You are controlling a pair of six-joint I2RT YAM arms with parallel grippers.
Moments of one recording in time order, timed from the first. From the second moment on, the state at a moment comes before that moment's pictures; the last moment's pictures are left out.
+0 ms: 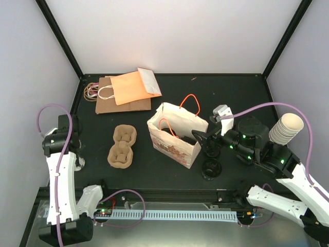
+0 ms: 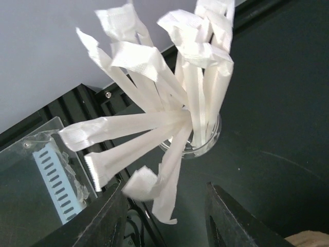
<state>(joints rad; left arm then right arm) 0.22 0.87 1.08 -1.45 -0.49 -0.74 0.87 0.75 1.12 -0.71 0.06 0.18</state>
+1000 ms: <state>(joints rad) 0.26 0.86 1.05 -1.37 -0.44 -0.75 0.87 0.75 1.11 -0.74 0.04 0.17</state>
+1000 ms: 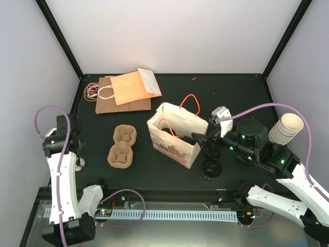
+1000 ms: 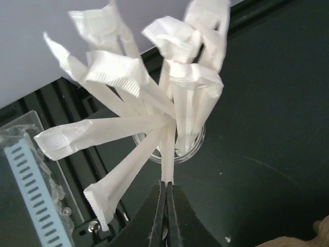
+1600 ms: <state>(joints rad) 0.26 0.84 1.26 -1.51 -0.37 -0.78 0.87 0.75 1.11 -0.74 0.01 0.16</state>
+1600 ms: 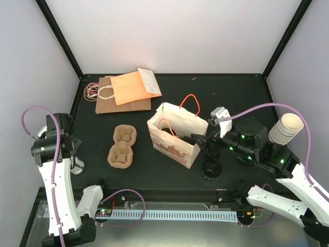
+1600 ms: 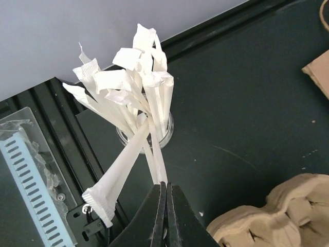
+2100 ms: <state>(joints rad) 0.26 0.80 1.48 -1.53 -0.28 -0.76 0.87 0.75 1.11 -0.74 0.00 0.16</state>
